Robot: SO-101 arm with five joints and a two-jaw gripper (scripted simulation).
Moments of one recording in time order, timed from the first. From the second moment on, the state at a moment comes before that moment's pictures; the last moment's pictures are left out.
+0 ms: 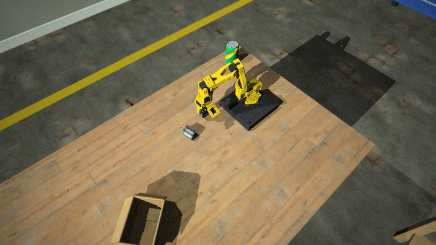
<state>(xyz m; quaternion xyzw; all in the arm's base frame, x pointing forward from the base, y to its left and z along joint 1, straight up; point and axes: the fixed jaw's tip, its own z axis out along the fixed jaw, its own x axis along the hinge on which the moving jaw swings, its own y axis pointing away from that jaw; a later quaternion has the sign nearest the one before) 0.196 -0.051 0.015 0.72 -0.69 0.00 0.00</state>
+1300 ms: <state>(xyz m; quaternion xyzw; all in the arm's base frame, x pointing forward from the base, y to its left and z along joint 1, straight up) 0.196 -0.051 0.002 0.72 -0.69 0.00 0.00</state>
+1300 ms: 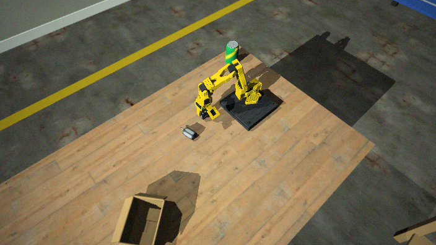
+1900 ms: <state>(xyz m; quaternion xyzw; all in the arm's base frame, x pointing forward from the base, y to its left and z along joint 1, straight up) 0.196 -0.051 -0.004 0.72 -0.69 0.00 0.00</state>
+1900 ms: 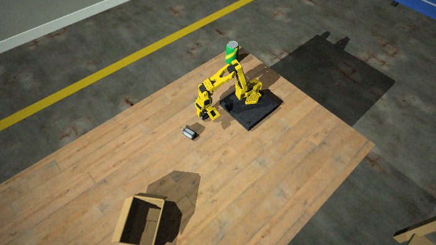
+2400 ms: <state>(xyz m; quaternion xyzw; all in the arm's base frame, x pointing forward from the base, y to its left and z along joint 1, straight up) 0.196 -0.051 -0.010 0.72 -0.69 0.00 0.00</state>
